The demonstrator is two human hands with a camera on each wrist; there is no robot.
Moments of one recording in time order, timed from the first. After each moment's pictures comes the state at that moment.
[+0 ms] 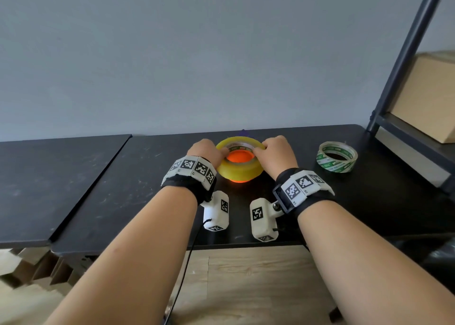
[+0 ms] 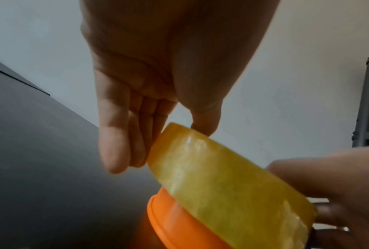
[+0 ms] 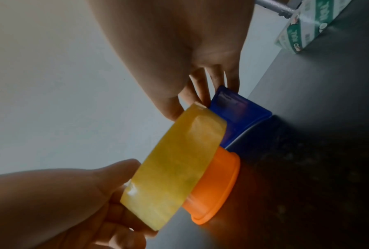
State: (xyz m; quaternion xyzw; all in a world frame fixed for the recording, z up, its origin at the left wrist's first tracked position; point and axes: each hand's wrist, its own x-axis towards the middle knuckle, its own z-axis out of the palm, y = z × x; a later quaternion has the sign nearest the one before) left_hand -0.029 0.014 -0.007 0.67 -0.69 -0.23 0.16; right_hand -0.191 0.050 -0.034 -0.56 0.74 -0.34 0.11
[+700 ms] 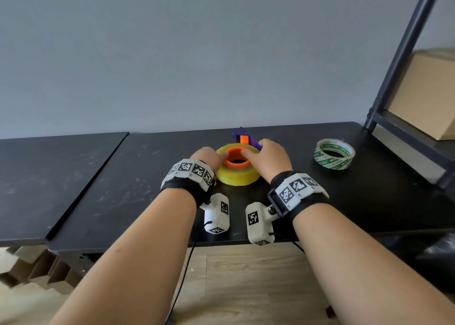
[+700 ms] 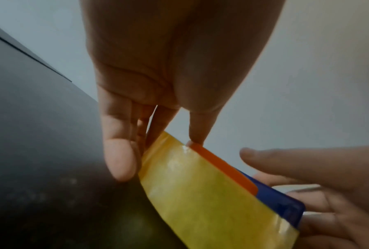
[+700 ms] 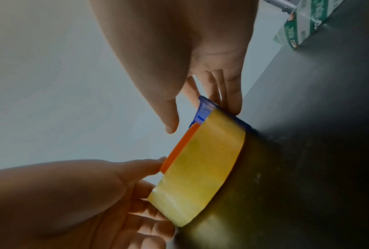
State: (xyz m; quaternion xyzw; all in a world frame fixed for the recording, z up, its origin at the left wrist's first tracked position) left_hand -0.034 0.027 -0.015 0.67 -0.67 -0.30 0.11; right_hand -0.180 0.062 -0.037 -0.55 0.75 -0.32 0.15
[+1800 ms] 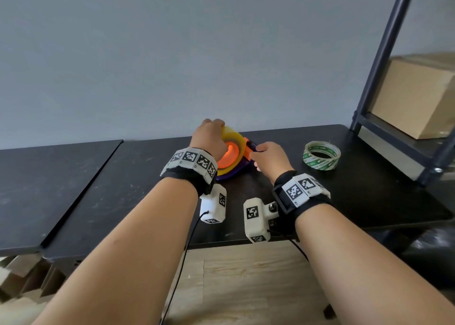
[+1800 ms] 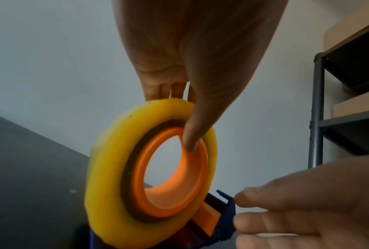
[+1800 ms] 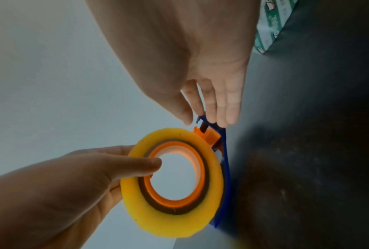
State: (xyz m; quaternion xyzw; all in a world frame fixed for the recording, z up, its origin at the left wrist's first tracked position) left_hand -0.054 0.034 0.026 0.56 -0.79 -0.08 0.22; right_hand -0.189 0.084 -0.017 -0.50 0.72 -0.41 0.25
